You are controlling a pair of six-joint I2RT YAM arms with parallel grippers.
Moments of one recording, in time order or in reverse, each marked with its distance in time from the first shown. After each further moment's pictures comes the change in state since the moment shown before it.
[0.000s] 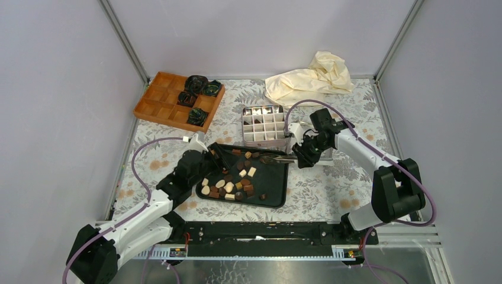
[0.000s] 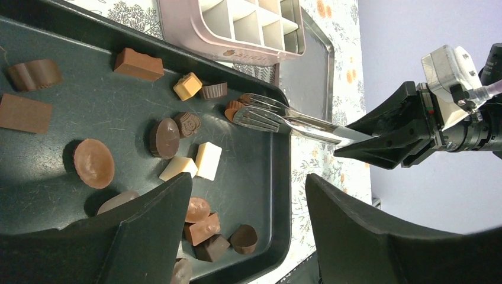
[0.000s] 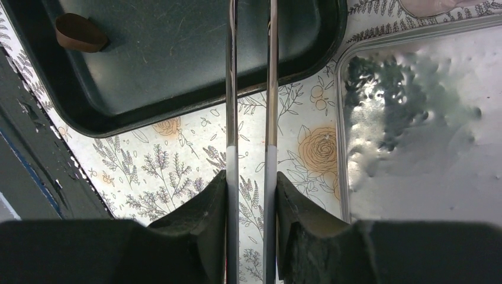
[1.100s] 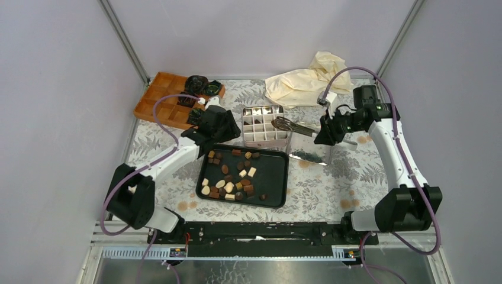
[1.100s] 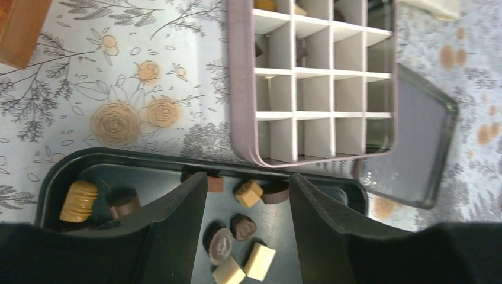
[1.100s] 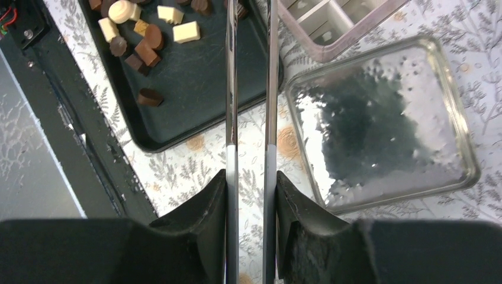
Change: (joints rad) left arm 0.093 0.584 0.595 -0.282 -0.156 0.256; right arm -0.315 -0.148 0.280 -0.303 -0.288 -0.041
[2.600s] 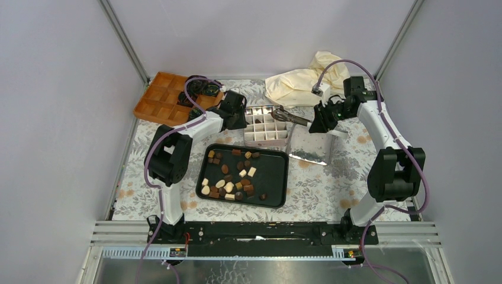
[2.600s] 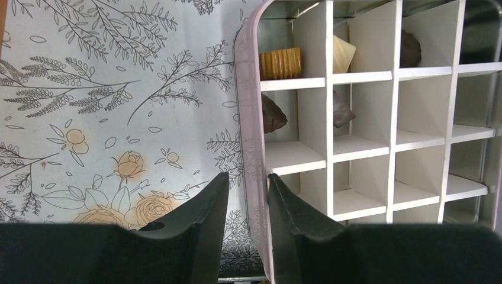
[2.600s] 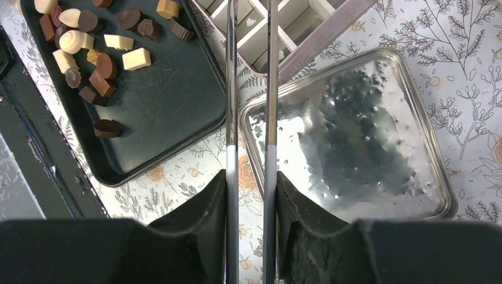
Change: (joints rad) left arm 0.051 0.533 0.431 -0.108 0.008 0.172; right arm 0.000 0.315 0.126 0.162 0.016 0.072
